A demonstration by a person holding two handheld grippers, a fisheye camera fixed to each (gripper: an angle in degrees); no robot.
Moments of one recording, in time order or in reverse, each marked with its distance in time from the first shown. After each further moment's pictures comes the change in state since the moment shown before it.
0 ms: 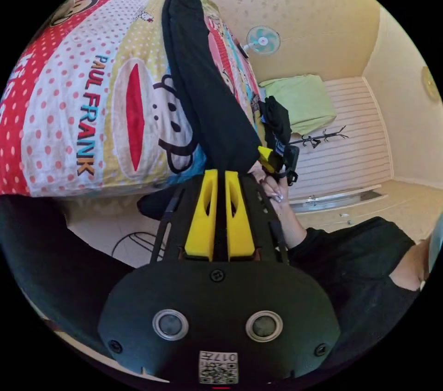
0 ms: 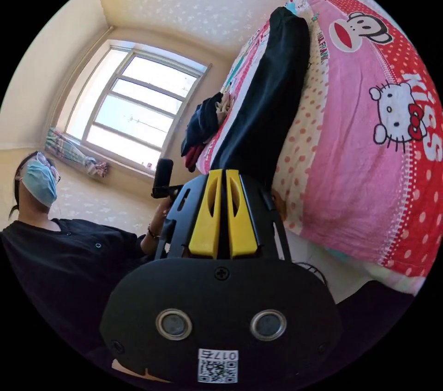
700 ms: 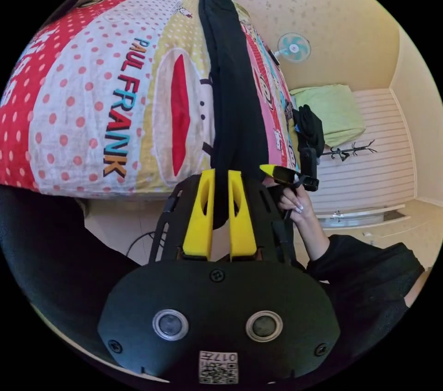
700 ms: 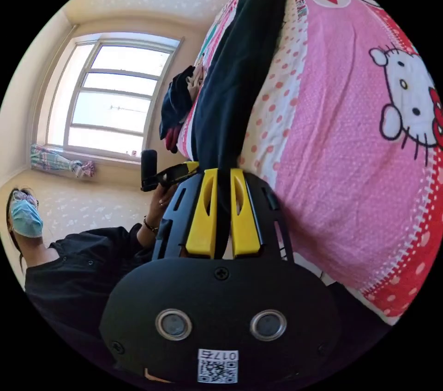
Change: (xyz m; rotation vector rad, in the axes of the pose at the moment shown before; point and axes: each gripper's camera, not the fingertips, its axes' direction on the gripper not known) left arm -0.020 -0.011 0.036 0.041 -0.167 -0.089; right arm 0.067 -0.030 0.013 -0.255 0.069 0.194
